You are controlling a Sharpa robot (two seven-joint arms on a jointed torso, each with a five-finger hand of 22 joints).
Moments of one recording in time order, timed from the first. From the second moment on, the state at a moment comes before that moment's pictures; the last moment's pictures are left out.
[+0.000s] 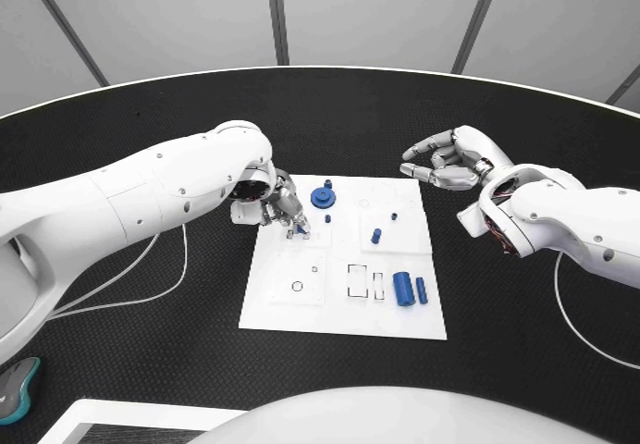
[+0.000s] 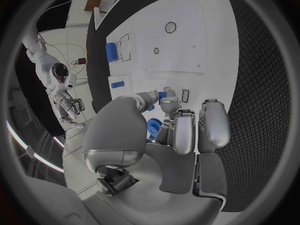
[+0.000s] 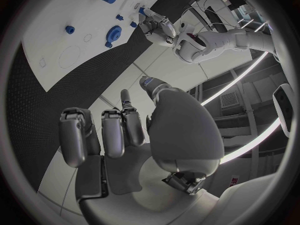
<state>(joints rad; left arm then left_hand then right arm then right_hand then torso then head) 1.36 -0.37 -0.13 1.00 -0.80 0.49 -0.67 1.20 -0.06 0.70 0.17 0.08 0.80 0.09 0.64 0.87 1.23 0.01 1.13 0.92 1.46 -0.06 1.52 1.31 0.08 1.40 0.05 1.41 1.20 1.24 -0.99 -0.08 1.59 -0.80 -0.56 0.09 1.27 -0.21 0.39 0.21 0.34 0.93 0.16 0.17 0.38 1.45 0.07 1.42 1.31 1.46 0.00 1.50 1.31 0.02 1.47 0.11 1.51 1.31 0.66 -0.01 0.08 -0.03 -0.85</state>
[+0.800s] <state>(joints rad) 1.36 -0.30 -0.13 0.92 -0.77 0.56 -0.70 1.20 -0.07 0.70 0.17 0.07 0.79 0.10 0.64 0.86 1.23 0.01 1.14 0.92 1.46 -0.06 1.52 1.31 0.08 1.40 0.05 1.41 1.20 1.24 -0.98 -0.08 1.59 -0.80 -0.55 0.09 1.27 -0.21 0.39 0.21 0.34 0.93 0.16 0.17 0.38 1.45 0.07 1.42 1.31 1.46 0.00 1.50 1.31 0.02 1.47 0.11 1.51 1.31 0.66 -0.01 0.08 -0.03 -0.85</state>
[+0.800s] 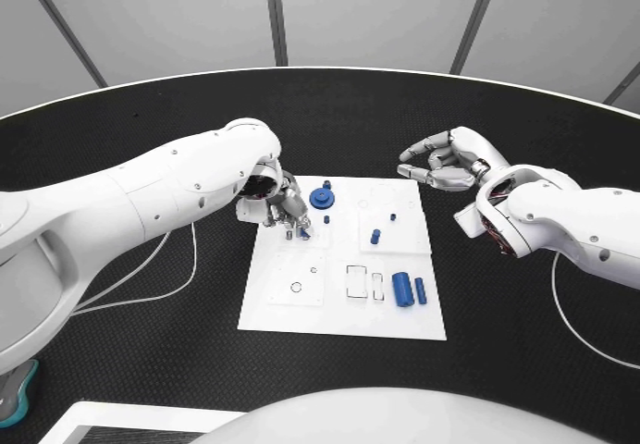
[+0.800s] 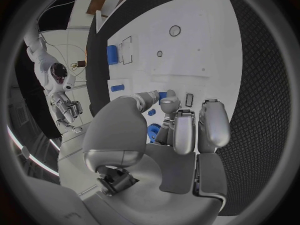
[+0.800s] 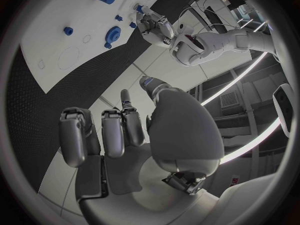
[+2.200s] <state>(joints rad) 1.35 -0.28 -0.13 0.88 -0.79 0.60 -0.70 1.19 -0.08 0.72 0.15 0.07 0.80 0.10 0.65 0.87 1.23 0.01 1.15 0.93 1.46 -0.06 1.52 1.31 0.08 1.40 0.05 1.41 1.20 1.24 -0.98 -0.08 1.59 -0.80 -0.55 0.09 1.27 -0.21 0.39 0.21 0.34 0.93 0.16 0.17 0.38 1.45 0.07 1.42 1.31 1.46 0.00 1.50 1.31 0.02 1.47 0.11 1.51 1.31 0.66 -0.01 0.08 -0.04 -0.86</state>
